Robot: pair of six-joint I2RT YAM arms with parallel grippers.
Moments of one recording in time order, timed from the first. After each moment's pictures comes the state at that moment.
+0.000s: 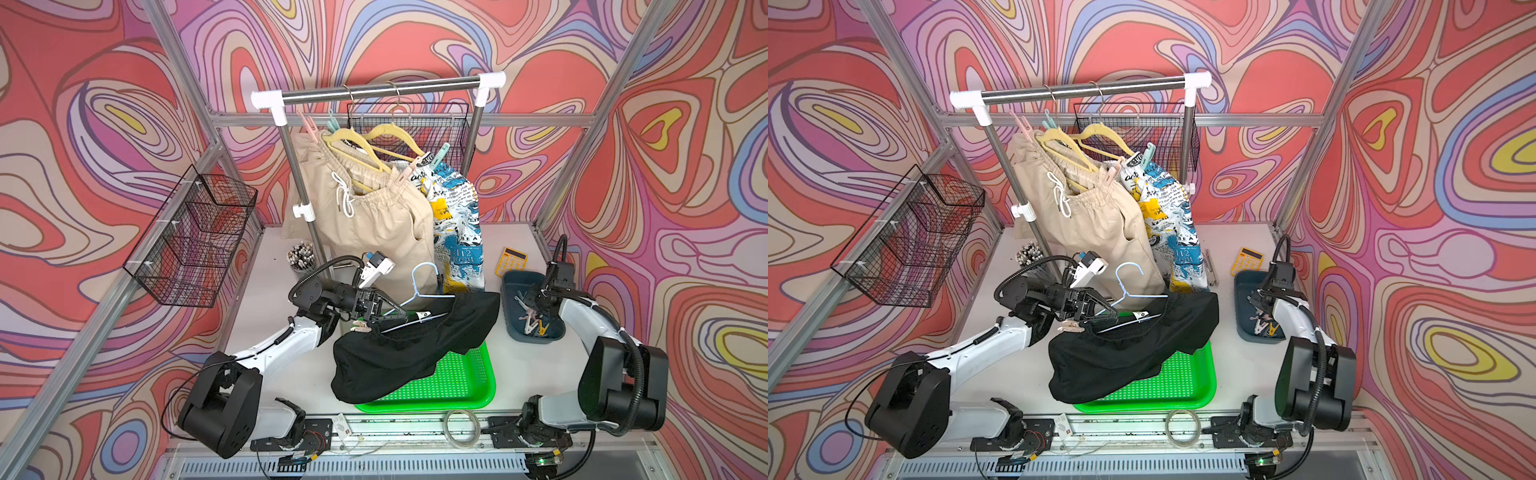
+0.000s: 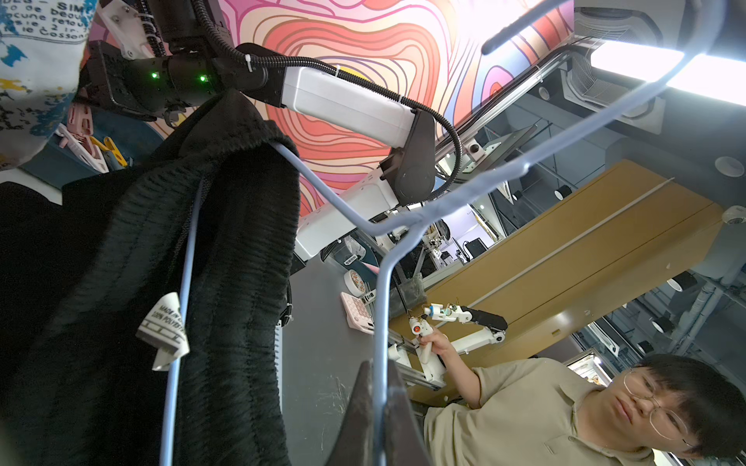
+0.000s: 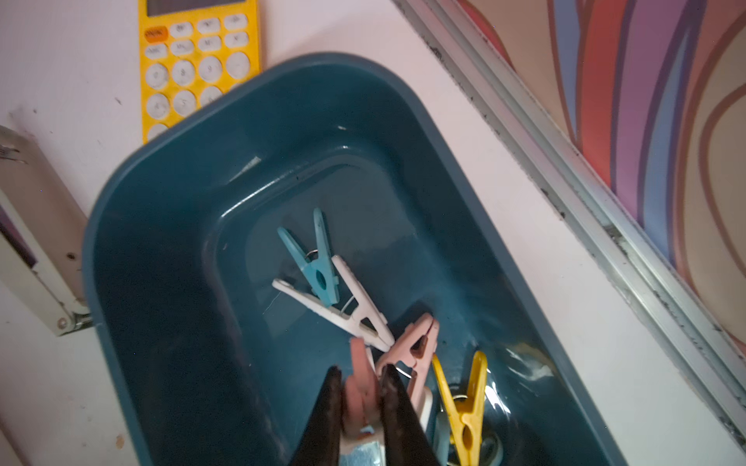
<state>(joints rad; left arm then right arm) -0.45 1.34 0.73 1.19 1.47 -1.49 -0.27 1.45 0.86 -0.41 0.10 0.33</state>
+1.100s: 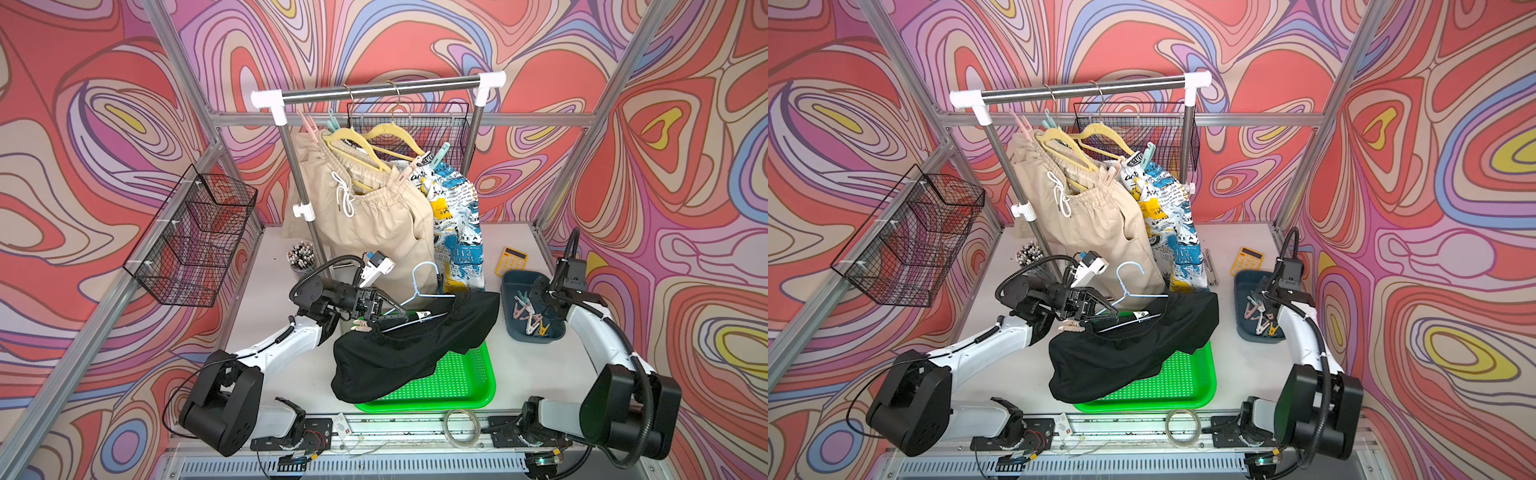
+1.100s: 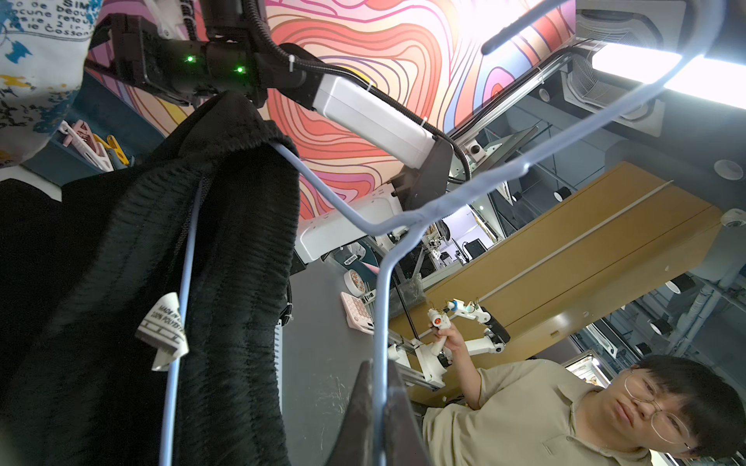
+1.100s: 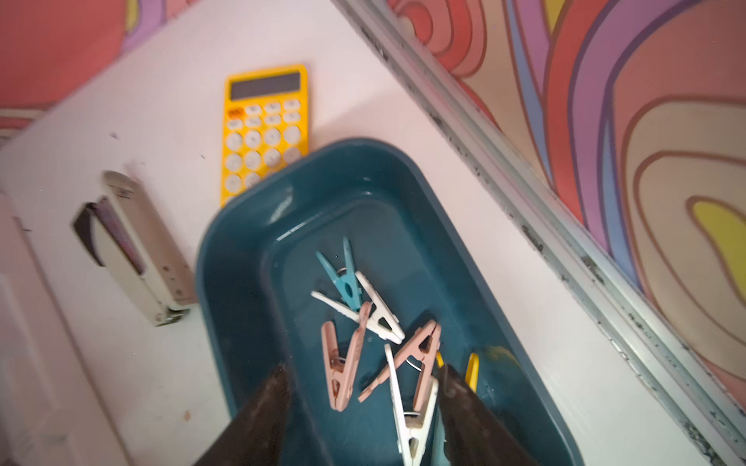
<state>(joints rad) -0.45 1.35 0.73 1.19 1.47 -1.49 -0.27 1.25 0.91 -0.49 0.08 0.30</state>
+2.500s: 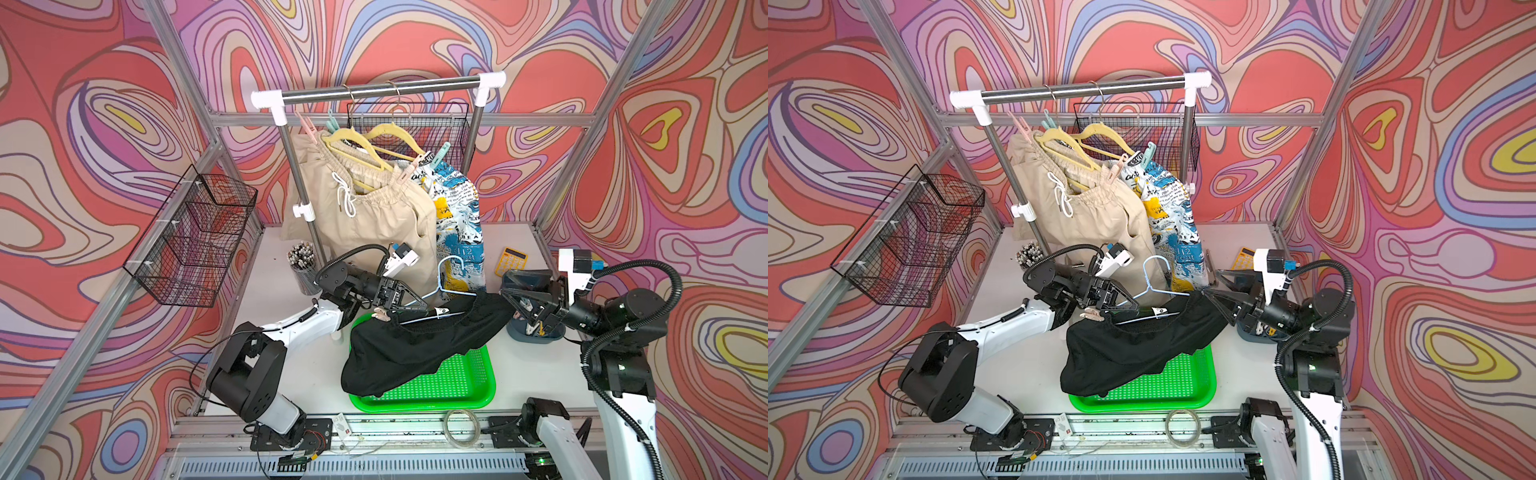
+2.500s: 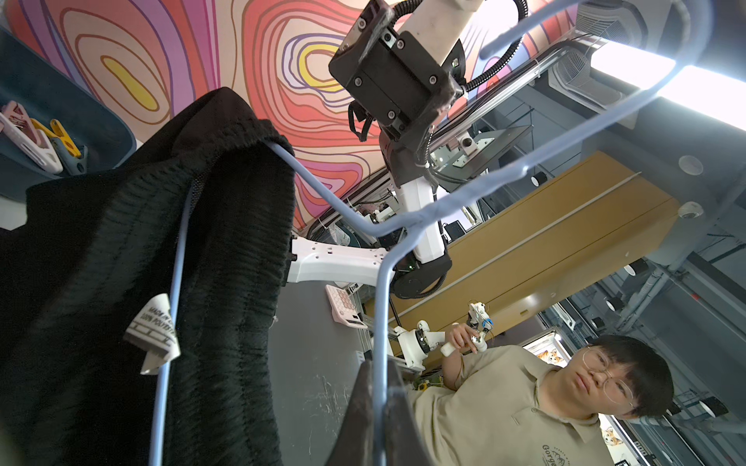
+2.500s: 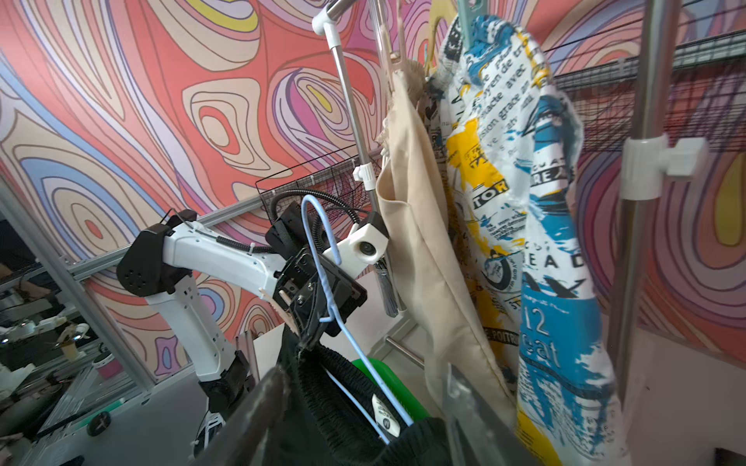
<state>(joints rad) -0.56 1.55 0.93 1.19 1.47 -1.54 -0.13 0.66 0.91 -0.08 -1.22 0.38</state>
